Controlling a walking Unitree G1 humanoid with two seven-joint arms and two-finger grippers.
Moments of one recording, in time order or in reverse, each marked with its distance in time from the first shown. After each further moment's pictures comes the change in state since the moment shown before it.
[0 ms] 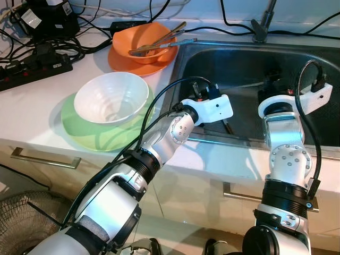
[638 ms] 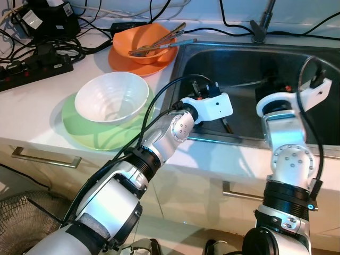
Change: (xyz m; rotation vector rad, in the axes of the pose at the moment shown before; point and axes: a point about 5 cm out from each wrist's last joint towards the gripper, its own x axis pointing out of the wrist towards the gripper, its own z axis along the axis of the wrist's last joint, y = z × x) left arm 0.003 0.003 -0.002 0.011 0.029 0.001; right arm -0.005 0.015 0.000 0.006 0.034 0.066
